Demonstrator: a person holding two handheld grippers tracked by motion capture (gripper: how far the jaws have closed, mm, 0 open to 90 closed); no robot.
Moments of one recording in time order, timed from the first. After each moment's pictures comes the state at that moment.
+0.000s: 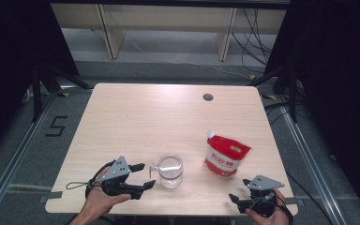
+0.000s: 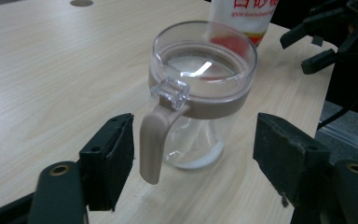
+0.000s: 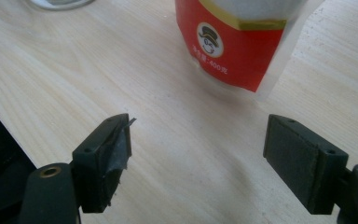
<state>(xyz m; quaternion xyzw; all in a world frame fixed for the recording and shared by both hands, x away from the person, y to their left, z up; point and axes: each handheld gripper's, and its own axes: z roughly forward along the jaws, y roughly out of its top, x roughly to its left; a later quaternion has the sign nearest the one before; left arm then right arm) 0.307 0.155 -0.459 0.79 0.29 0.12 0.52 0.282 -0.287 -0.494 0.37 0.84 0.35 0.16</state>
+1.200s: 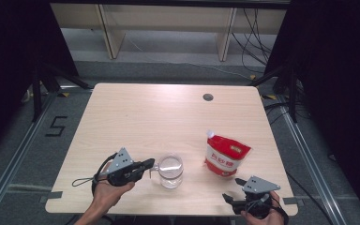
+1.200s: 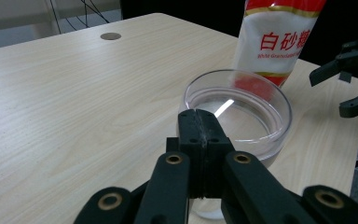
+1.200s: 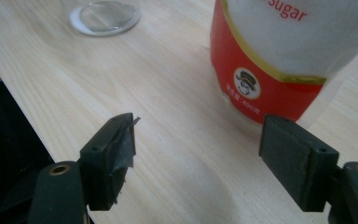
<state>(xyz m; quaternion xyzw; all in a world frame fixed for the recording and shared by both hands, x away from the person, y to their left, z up) 0.325 0.144 -0.455 0.76 0.30 0.16 0.55 0.276 -0.268 -0.485 0.34 0.84 0.38 0.17</state>
